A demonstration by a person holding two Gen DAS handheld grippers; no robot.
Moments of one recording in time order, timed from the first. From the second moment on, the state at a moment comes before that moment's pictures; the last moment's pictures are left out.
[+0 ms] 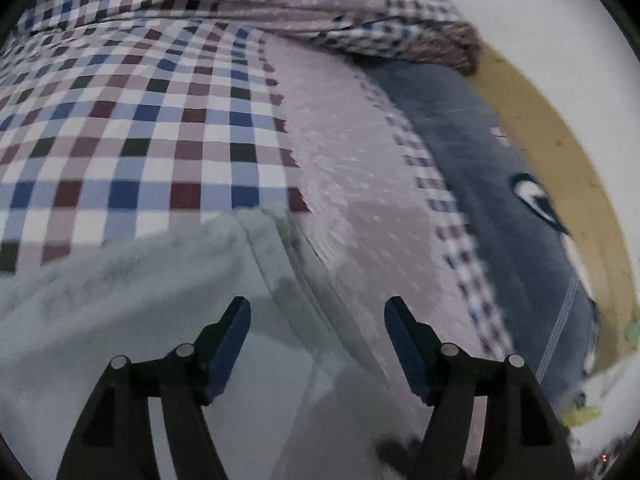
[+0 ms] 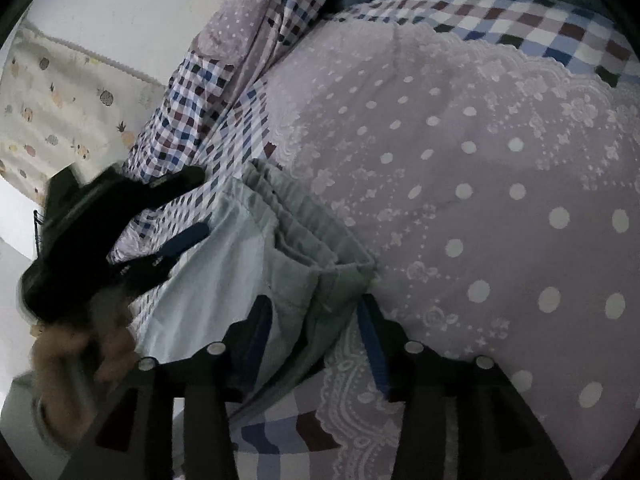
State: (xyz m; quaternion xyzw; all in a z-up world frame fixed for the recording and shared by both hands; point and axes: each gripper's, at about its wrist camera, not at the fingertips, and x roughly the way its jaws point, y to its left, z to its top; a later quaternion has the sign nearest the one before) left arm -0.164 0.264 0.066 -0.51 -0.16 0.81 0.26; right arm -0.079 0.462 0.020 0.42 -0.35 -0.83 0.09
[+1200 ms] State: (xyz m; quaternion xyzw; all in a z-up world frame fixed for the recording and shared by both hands) left arm 0.069 -0.021 0.089 -0.39 -0.26 0.82 0.31; right arm -0.096 0.398 0.040 0.41 -0.15 -0.90 0.01
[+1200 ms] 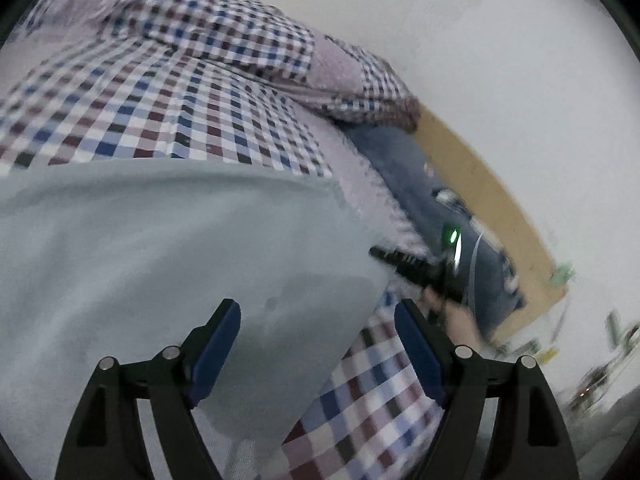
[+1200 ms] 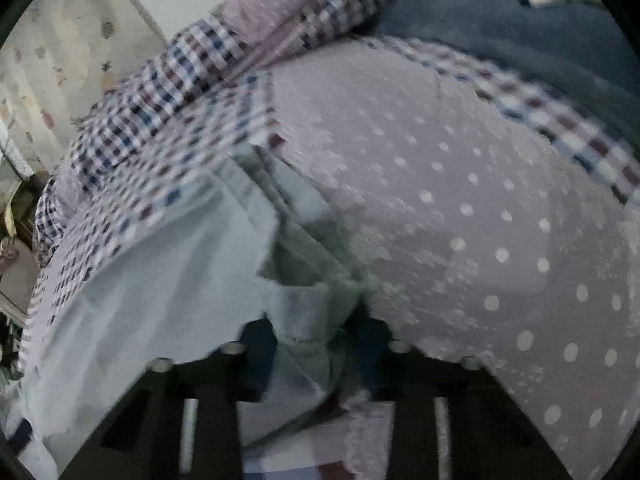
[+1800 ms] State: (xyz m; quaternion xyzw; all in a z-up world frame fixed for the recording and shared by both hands) left arm 0.032 -0.096 0.016 -0.41 -0.51 0.69 0.31; right arm 0.078 0.062 0.090 0.24 0.28 -0.88 0.30
